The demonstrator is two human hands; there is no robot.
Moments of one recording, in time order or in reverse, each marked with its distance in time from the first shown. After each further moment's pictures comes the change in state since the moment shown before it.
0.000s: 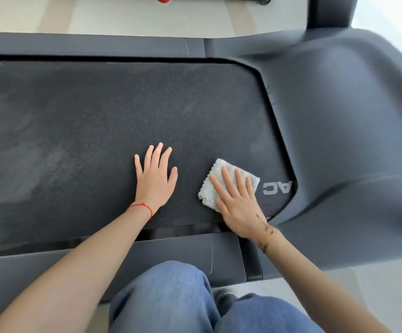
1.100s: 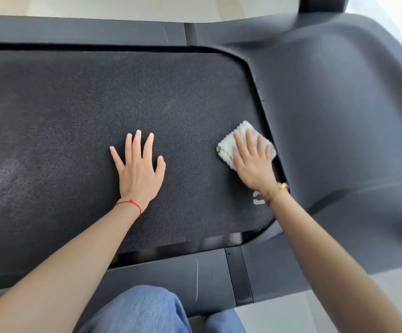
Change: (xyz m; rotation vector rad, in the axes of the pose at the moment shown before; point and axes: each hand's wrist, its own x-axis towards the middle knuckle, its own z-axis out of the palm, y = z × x) left_hand 0.051 0.010 0.020 0.089 0.094 -0.040; right_hand 0.099 0.087 -0.044 -0.022 0.131 0.337
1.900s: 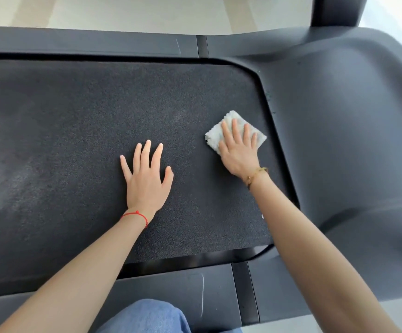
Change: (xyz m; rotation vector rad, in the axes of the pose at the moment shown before) left_hand -0.001 -0.001 -0.004 0.008 0.016 -0.021; right_hand 0.064 -0.054 0.001 0.053 -0.029 -0.072
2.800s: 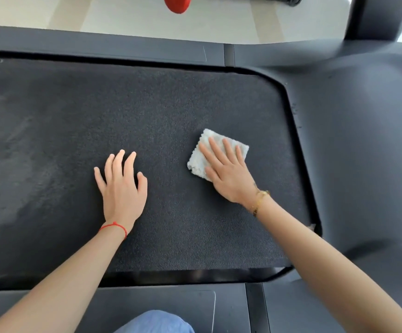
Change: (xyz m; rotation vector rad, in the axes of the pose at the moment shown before) left_hand -0.008 -0.068 -0.023 -0.025 0.108 -0.225; right_hand -0.013 -0.039 0.020 -0.022 -0.063 -0.454
